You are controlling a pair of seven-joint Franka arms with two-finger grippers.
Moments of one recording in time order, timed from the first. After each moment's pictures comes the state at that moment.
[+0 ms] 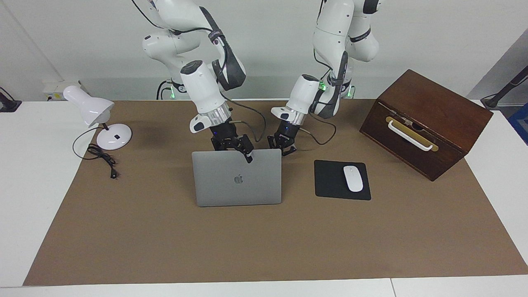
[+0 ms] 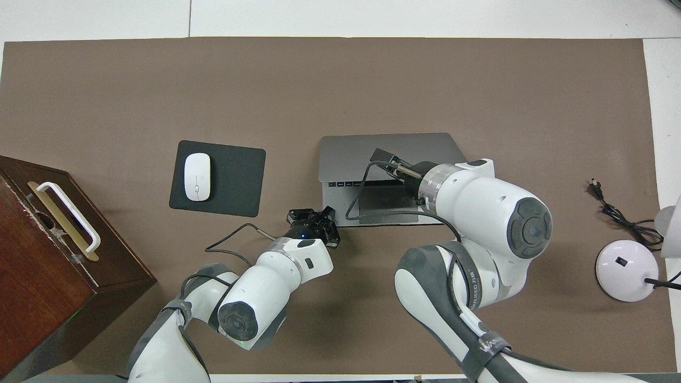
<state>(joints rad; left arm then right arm) -0.78 0.28 0.04 -2.49 -0.08 3.49 -0.06 0.44 0.11 0.01 -2.13 0.35 2.72 0.65</state>
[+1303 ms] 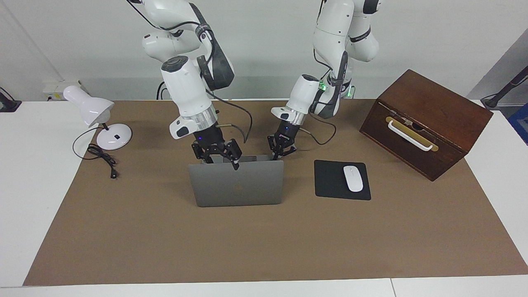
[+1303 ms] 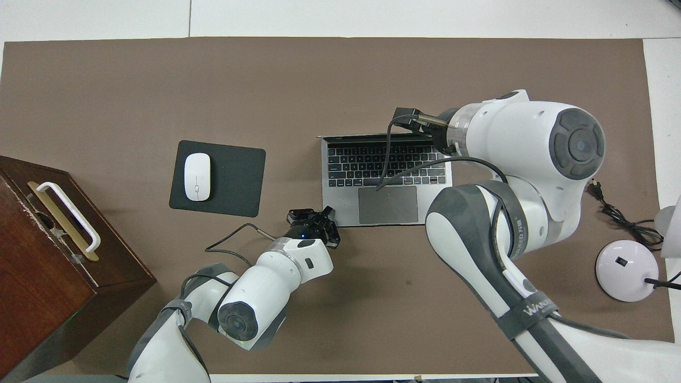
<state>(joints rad) -0.78 0.28 0.04 -2.49 -0.08 3.49 -0.06 0.33 0.16 0.01 -1.89 0.21 2.45 0.54</state>
